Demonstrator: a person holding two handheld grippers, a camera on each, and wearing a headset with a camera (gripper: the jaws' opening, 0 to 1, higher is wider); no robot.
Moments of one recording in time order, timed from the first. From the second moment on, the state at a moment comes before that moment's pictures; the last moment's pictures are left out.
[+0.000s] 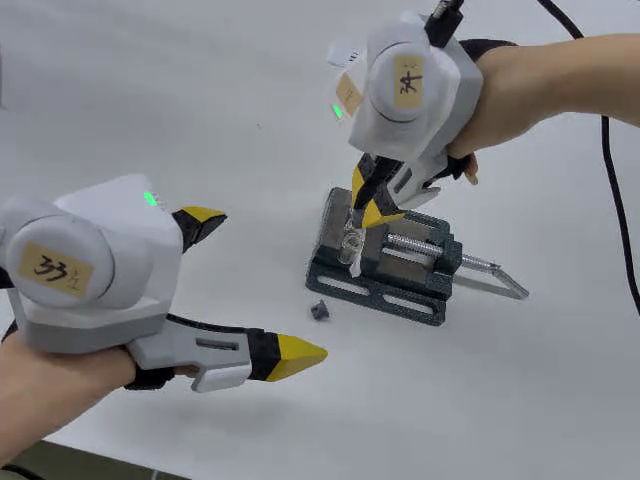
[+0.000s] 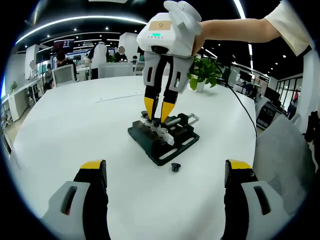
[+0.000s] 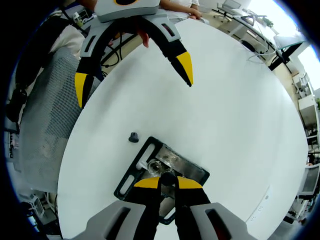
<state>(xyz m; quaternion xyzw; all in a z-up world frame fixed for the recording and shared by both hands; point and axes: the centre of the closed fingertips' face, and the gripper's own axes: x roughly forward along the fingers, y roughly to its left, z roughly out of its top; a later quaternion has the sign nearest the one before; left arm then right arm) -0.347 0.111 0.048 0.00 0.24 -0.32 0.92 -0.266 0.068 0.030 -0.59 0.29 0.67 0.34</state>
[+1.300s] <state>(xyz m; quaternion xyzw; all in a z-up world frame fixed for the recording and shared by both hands) -0.344 0.106 0.054 0.00 0.23 -0.33 0.92 -0.265 0.072 0.031 -0.51 0.34 0.64 0.45</state>
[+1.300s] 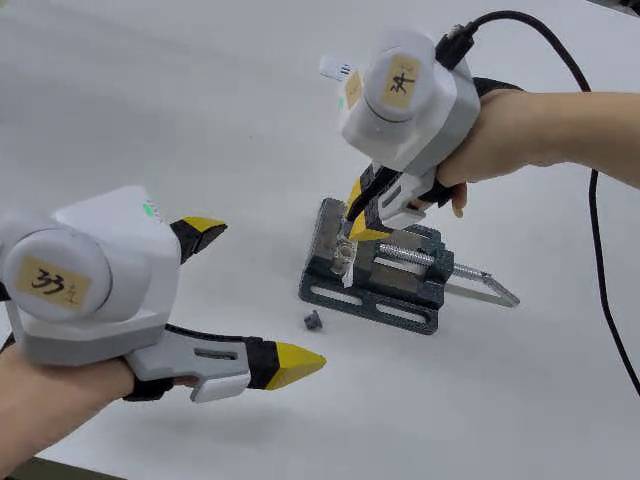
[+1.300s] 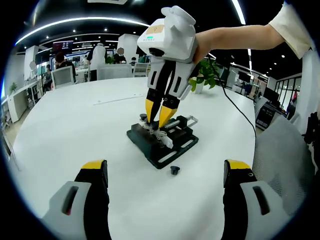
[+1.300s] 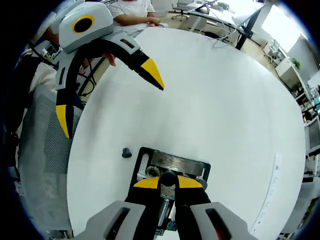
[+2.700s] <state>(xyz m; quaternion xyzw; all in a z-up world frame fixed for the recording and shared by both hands) -0.347 0.105 0.049 0.00 0.23 -0.33 0.91 -0.267 0.069 0.032 -0.52 0.31 0.66 0.45</state>
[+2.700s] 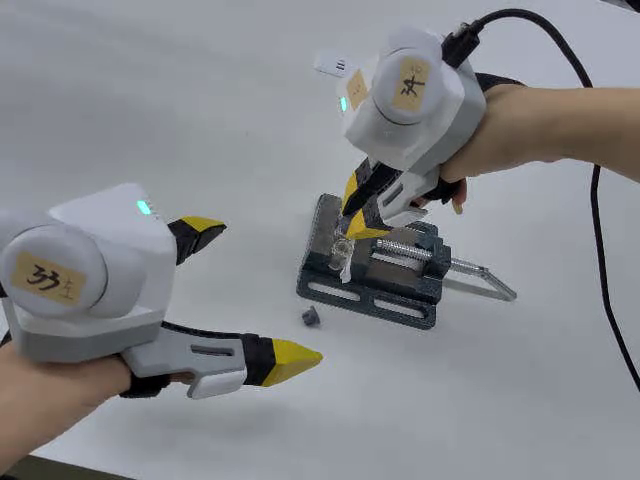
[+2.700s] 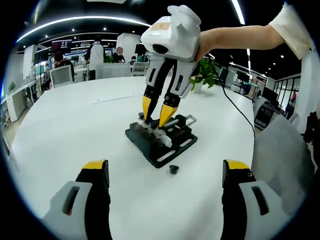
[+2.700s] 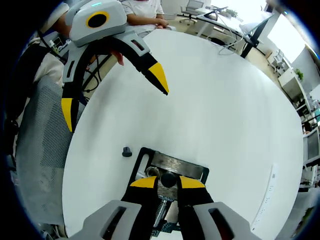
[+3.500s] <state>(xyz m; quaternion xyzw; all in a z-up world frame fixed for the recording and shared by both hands) -0.344 0.106 0.049 0.00 0.23 -0.34 0.91 -0.264 0.064 0.035 -0.50 0.34 0.65 0.46</state>
